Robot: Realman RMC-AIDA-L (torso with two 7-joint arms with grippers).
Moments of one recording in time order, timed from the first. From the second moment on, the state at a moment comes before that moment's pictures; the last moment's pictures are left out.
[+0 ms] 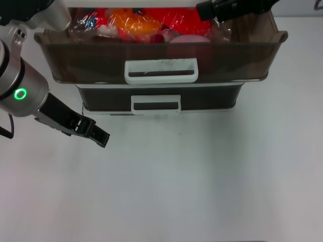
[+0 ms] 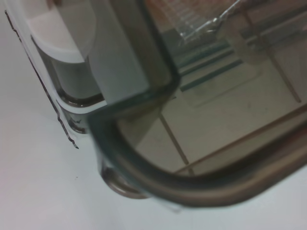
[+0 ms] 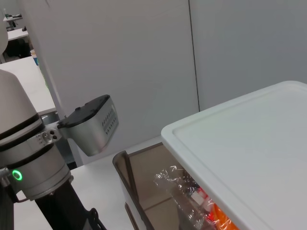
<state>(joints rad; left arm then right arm) -0.53 -2.05 1.50 1.67 -0.54 -1.78 0.04 0.71 2.02 -0.92 -1.42 1.12 1.74 -0.92</state>
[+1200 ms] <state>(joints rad) -0.51 -2.05 1.49 1.69 -0.56 -1.80 0.04 0.44 1.86 -0.72 -1.40 0.82 1.80 -1.05</state>
